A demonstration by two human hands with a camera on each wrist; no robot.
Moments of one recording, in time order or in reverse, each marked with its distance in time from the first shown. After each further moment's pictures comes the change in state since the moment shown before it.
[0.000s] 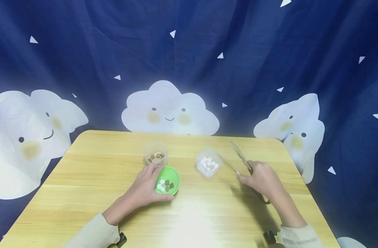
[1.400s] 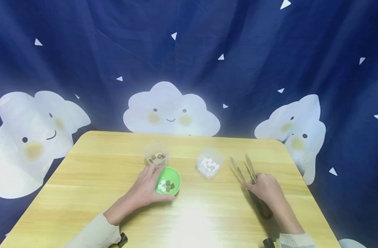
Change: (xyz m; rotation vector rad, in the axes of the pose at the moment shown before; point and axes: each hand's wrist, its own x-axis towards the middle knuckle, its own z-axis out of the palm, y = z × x) left_hand -0.001 0.000 -0.001 -0.013 -0.006 -0.004; right_hand -0.013 0.030 0.033 -0.024 -0.156 0.214
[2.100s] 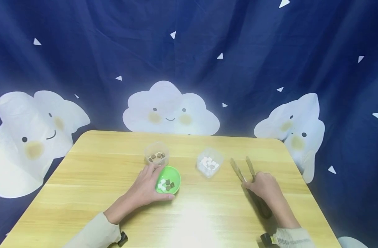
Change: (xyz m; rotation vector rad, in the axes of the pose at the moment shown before) left_hand 0.000 0.000 0.001 0.006 -0.008 -0.004; right_hand 0.004 0.001 0.002 -0.017 -0.080 0.060
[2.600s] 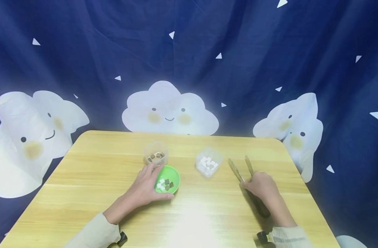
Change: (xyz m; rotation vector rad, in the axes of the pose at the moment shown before) left_hand -0.001 -0.001 0.002 -0.006 0.011 0.003; right_hand 0.001 -0.001 0.003 -0.007 -0.038 -0.019
